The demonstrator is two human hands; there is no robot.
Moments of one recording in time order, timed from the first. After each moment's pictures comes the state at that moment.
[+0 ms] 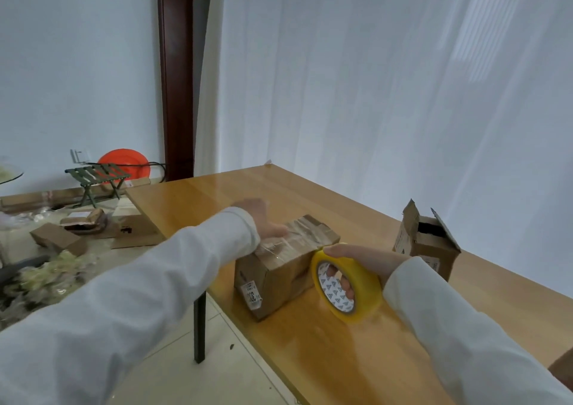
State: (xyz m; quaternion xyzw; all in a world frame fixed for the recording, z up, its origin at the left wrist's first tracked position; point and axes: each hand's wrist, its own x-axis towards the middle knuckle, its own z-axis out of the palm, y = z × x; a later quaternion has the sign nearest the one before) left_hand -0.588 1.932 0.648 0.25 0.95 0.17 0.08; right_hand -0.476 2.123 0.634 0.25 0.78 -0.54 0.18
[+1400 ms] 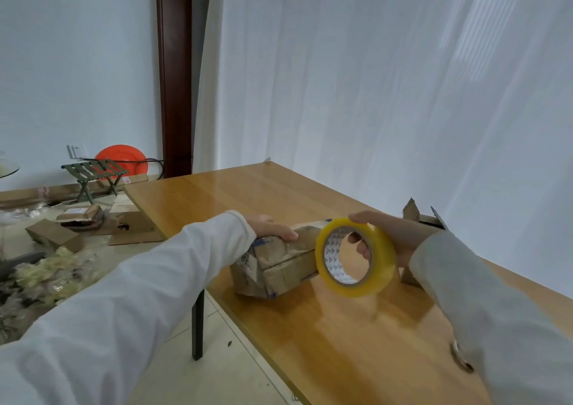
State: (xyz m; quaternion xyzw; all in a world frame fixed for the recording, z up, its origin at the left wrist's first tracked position) left_hand -0.614 1.939 0.631 0.22 0.88 0.30 0.30; right_hand -0.471 2.133 0.678 0.24 0.74 -0.62 0.11
